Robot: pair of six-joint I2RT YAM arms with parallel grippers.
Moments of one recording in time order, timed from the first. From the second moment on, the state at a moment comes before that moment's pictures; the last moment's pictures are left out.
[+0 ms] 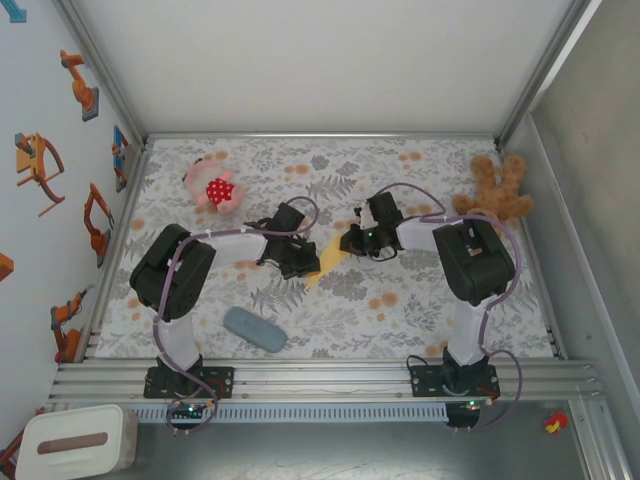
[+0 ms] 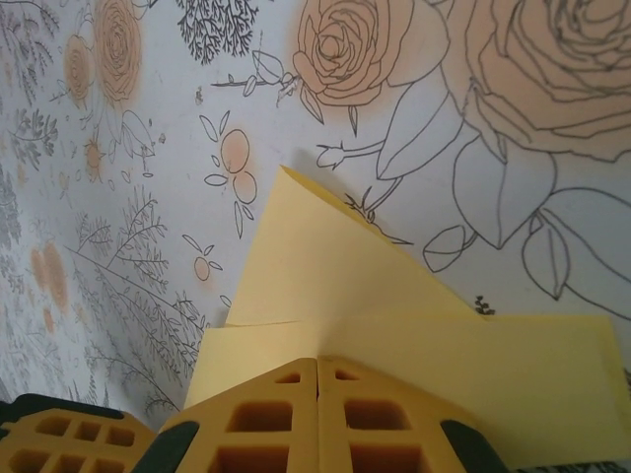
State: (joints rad) left arm -0.69 1.85 1.04 -0.33 0.45 -0.80; right arm 0.43 1.93 1.02 -0.09 -0.58 0.59
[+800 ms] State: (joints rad) left arm -0.73 2.03 1.21 -0.28 0.49 -0.74; right arm 0.43 1.95 1.04 -0.13 -0.59 0.56
